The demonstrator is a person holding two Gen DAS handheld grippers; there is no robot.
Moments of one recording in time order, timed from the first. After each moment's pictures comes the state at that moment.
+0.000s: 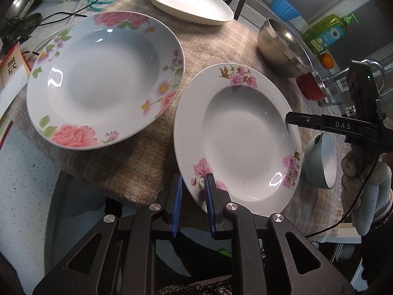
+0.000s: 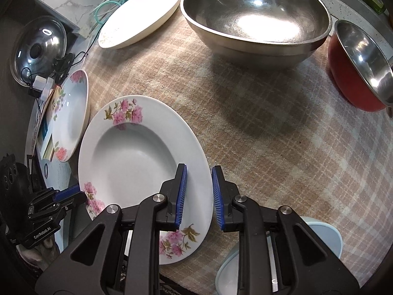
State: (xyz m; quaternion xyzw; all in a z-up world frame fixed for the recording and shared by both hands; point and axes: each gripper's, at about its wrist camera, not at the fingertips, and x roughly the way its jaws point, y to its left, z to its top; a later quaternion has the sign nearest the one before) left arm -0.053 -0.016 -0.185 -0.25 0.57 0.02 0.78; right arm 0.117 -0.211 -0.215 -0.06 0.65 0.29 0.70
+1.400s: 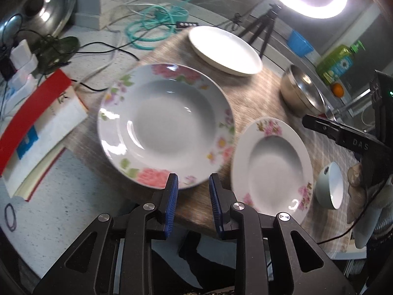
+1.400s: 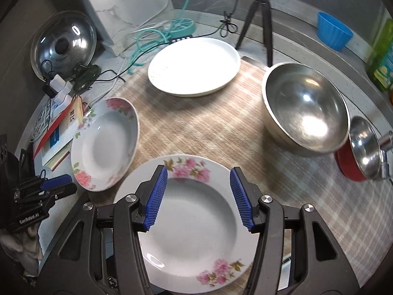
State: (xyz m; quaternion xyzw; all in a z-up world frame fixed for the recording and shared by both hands) left arm -0.069 0.048 -0.148 -0.23 0.52 0.09 0.82; right arm 0.091 -0.134 -0.148 -0.12 0.52 0.33 0.78
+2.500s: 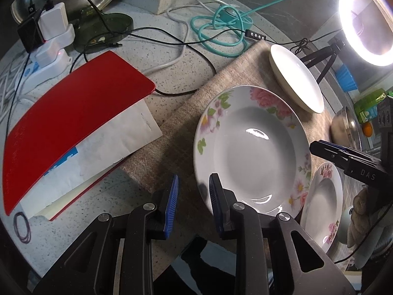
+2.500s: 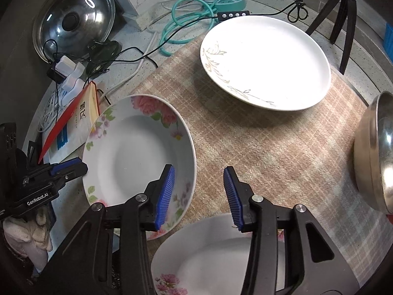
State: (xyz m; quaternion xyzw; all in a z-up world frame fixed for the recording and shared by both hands) left arm -0.071 0.149 -0.187 -0.28 0.53 0.16 0.78; right arm 0.107 -0.020 -0.197 -0.14 0.58 0.38 0.71
